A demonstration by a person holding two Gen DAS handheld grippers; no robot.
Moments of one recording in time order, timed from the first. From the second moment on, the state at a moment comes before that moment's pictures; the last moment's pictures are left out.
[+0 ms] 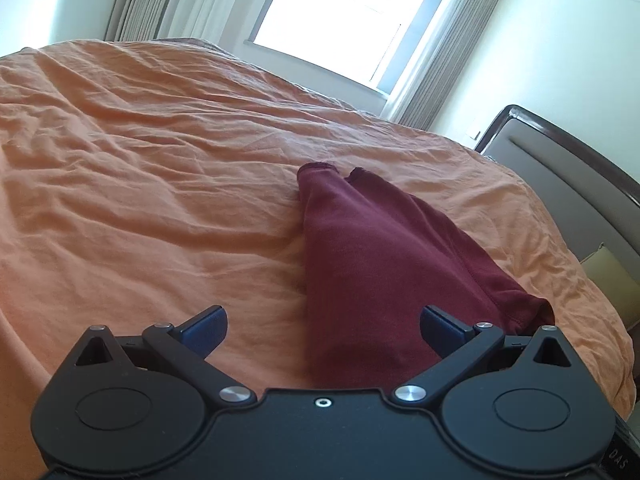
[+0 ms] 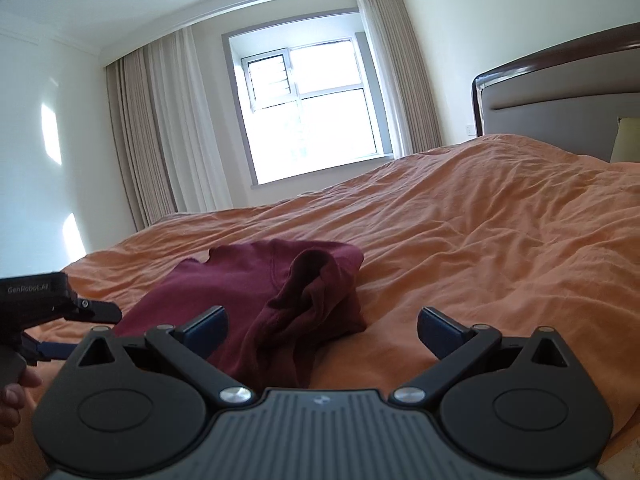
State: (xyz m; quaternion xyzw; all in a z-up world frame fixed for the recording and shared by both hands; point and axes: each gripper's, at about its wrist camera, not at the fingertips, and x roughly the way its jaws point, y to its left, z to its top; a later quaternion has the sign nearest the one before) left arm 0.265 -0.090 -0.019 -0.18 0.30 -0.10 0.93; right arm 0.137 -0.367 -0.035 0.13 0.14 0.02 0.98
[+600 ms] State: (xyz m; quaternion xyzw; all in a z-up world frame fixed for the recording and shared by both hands) left arm 0.293 -0.100 -0.037 -0.15 0.34 -0.10 0.92; right arm 0.259 -0.411 -0.038 0.22 0.21 0.07 0.95
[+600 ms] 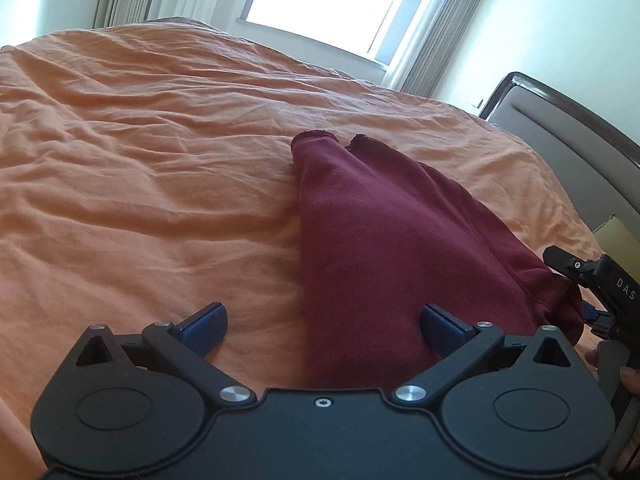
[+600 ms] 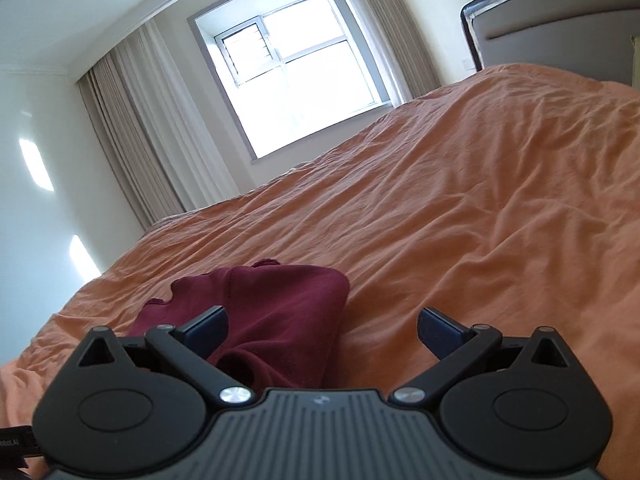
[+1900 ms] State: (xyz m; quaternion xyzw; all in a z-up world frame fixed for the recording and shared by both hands) left arm 0.351 -0.098 -0.033 -0.14 0.35 -0.15 0.91; right arm 0.262 -0.432 -0.084 0.35 0.20 0.18 0.90
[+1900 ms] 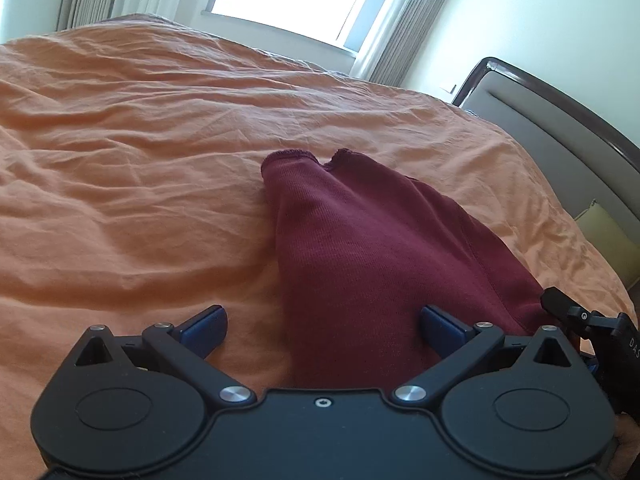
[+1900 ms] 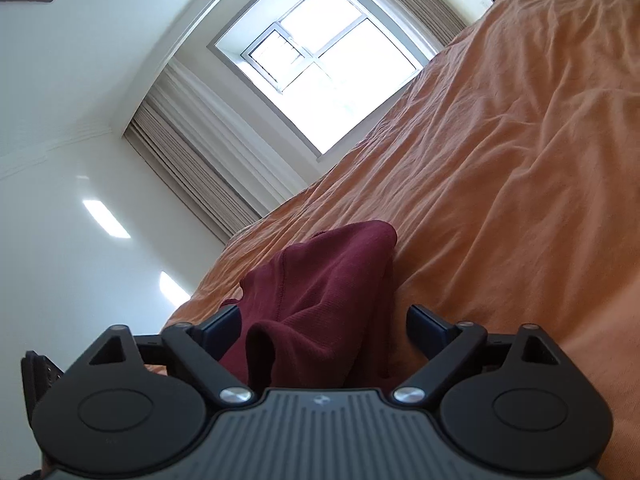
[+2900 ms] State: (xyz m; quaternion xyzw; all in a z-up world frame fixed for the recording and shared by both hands) left arm 0.349 -0.103 -0.032 -0.16 0.36 -0.18 0.90; right arm 0.276 -0.390 -0.083 0.29 0.24 0.14 0.92
